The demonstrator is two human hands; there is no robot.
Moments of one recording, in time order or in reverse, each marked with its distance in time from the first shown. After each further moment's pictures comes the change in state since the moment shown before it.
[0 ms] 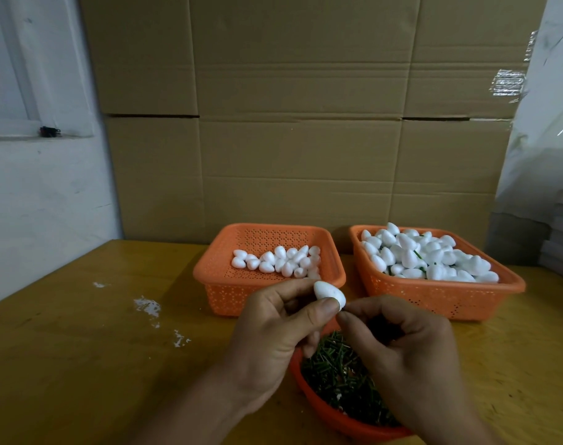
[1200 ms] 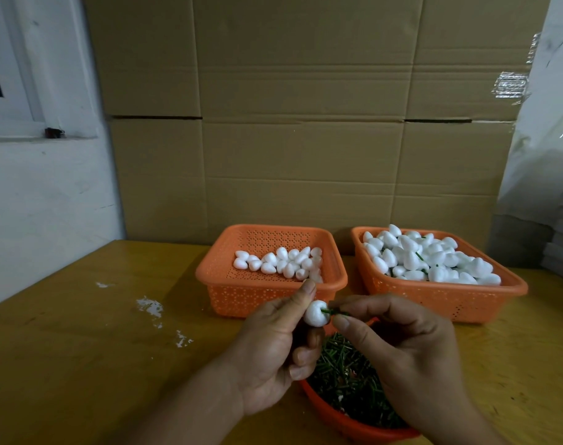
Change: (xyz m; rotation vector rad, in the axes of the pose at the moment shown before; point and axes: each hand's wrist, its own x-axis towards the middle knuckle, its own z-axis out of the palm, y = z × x) left_hand 0.001 0.002 -0.003 -0.259 -0.005 -0.409; right_hand 0.003 0.005 0.003 0.296 -0.021 -0.046
